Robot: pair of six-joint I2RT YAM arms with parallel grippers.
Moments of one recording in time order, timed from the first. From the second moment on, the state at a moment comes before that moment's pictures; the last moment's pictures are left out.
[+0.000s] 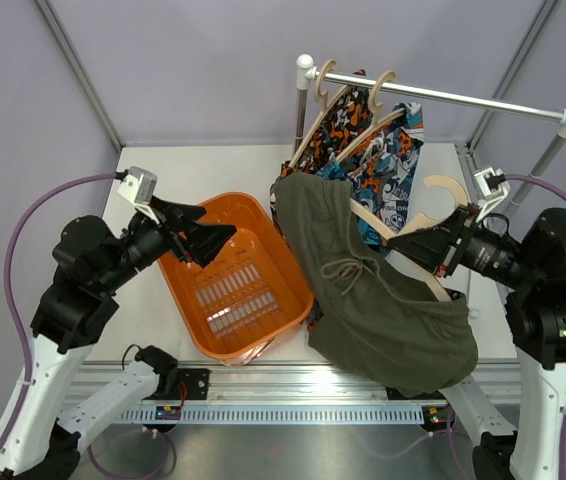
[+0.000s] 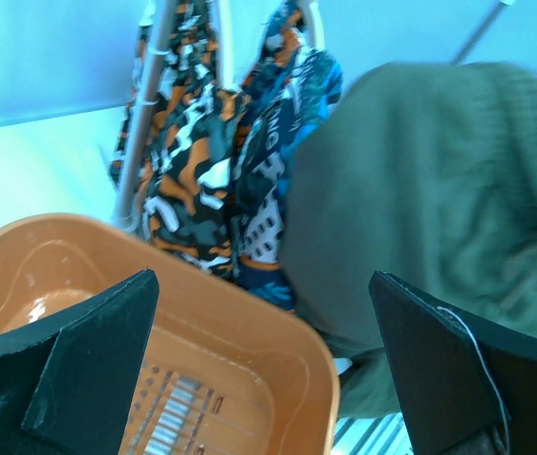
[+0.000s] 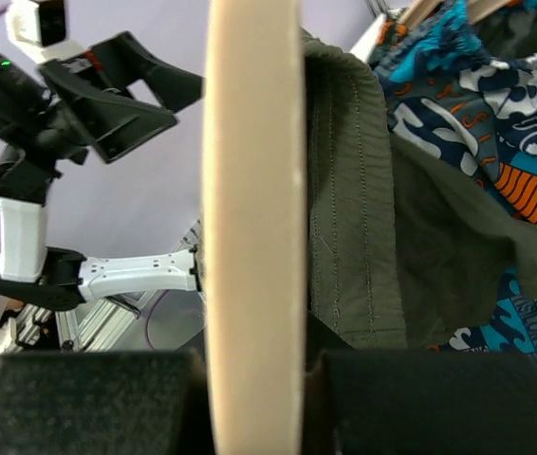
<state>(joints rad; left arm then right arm) -0.47 0.69 1.19 -0.52 0.30 -0.38 0.03 0.76 1.49 -0.86 -0.92 0.50</state>
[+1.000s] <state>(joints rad) -1.05 1.12 1.35 -0.56 -0.31 -0.32 0.89 1.11 1.49 -0.84 0.11 0.50</state>
